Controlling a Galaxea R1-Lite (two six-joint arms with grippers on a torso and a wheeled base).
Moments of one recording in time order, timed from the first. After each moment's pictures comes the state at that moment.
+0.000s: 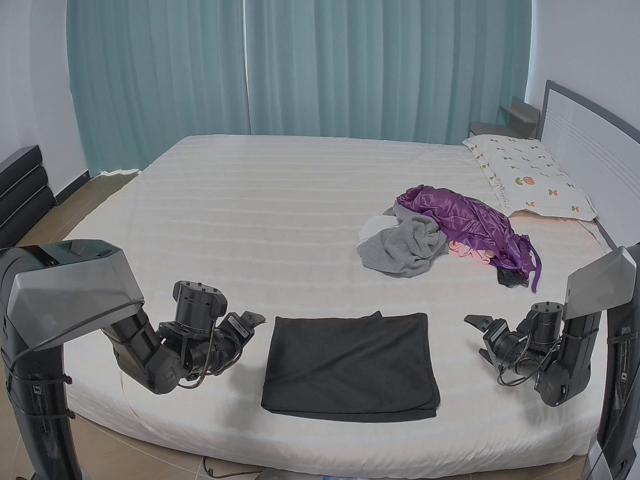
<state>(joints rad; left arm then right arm) -0.37 2.23 -0.72 -0.84 0.03 -1.11 0.10 2.41 -0.36 -1.55 0.17 1.03</state>
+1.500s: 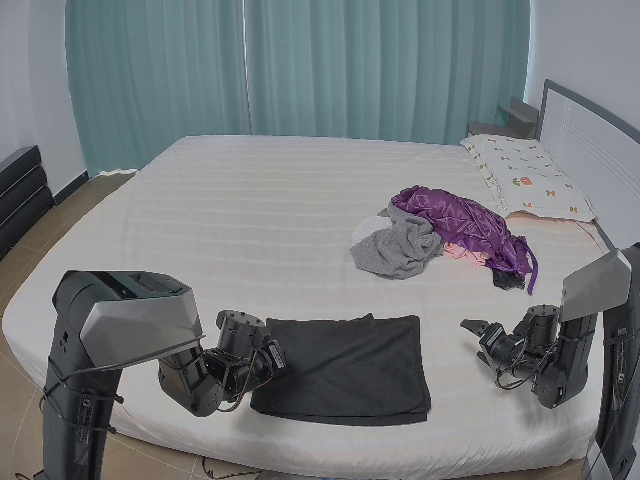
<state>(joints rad) -0.48 2.45 -0.80 -0.98 0.15 -0.75 0.11 2.43 -0.37 -1.55 0.17 0.99</state>
